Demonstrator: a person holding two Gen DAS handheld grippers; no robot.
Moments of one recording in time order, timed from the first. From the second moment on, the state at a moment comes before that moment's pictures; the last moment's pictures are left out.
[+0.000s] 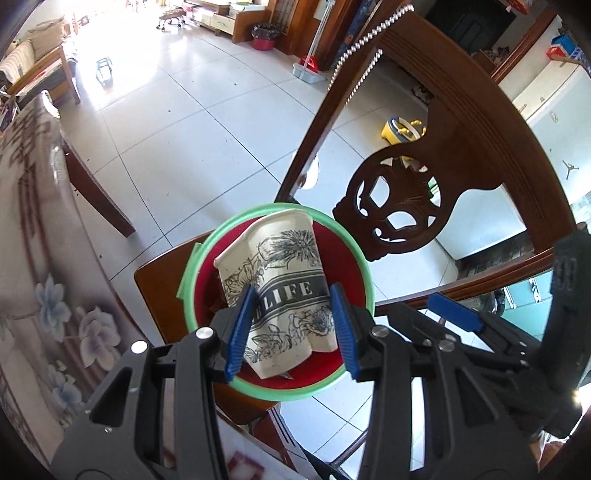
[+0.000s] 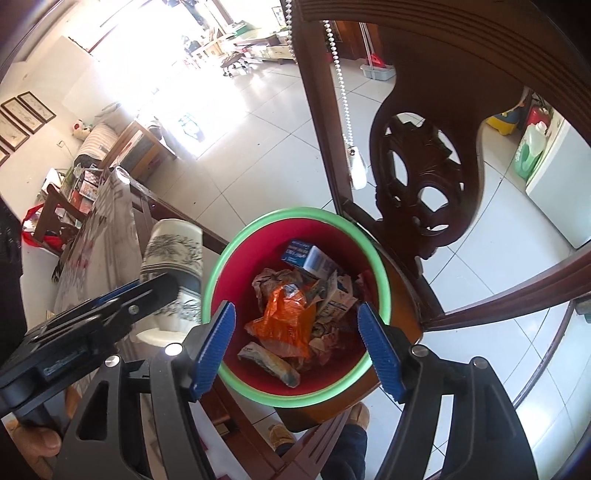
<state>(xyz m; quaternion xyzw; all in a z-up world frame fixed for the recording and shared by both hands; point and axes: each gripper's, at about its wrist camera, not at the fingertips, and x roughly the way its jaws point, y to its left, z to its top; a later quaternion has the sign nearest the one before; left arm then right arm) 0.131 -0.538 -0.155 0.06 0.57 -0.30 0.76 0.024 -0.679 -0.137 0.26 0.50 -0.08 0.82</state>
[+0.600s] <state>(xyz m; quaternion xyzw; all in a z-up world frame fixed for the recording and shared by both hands) 0.138 -0.544 -0.172 0.07 0.59 -0.29 0.75 0.015 -0.684 -0.146 0.27 0.51 -0.10 0.81</state>
